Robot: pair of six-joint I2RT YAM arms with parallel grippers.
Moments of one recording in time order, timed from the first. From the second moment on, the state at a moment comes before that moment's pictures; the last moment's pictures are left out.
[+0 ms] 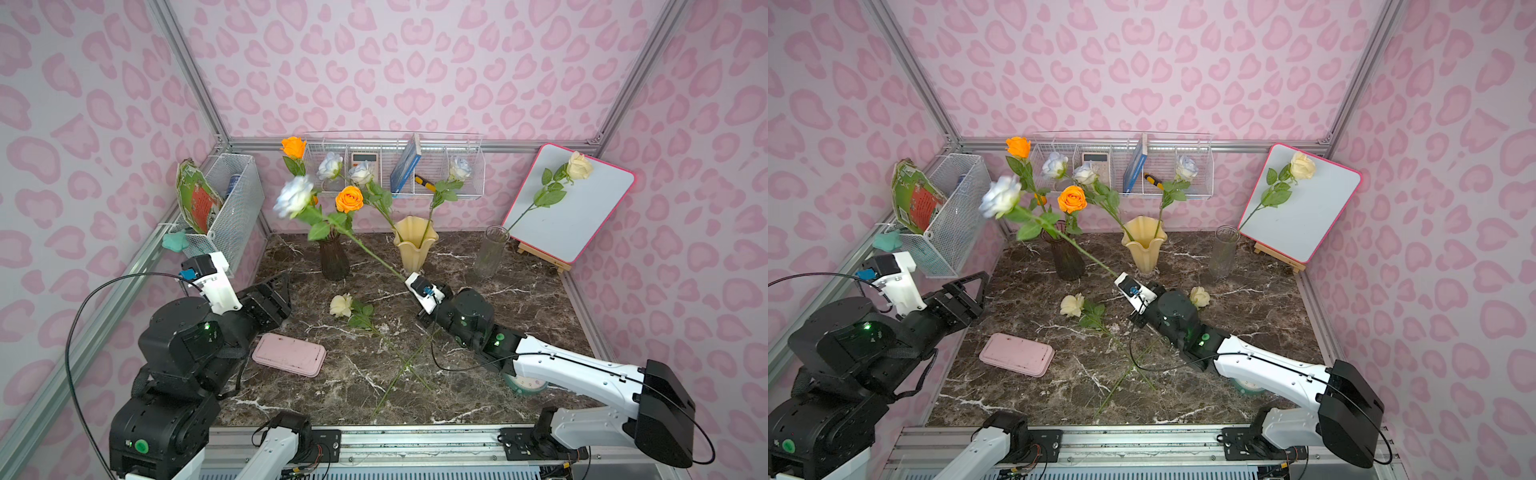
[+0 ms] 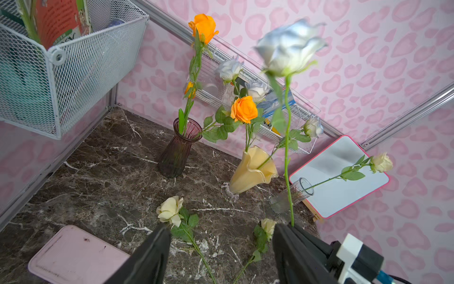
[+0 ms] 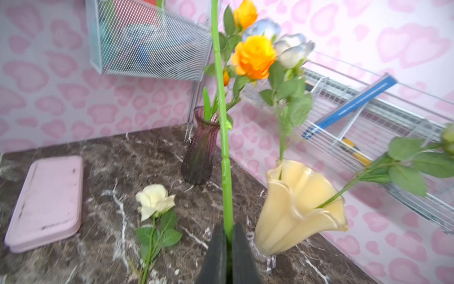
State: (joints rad) left arm -0.16 0.77 1.63 -1.08 -0.05 -0.51; right arm 0.97 1.30 0.87 0.43 0.21 -0.28
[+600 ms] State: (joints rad) left arm -0.16 0.64 1.09 -0.89 0.17 -0.50; right arm 0.75 1.71 1.14 1.07 0.23 -0.22
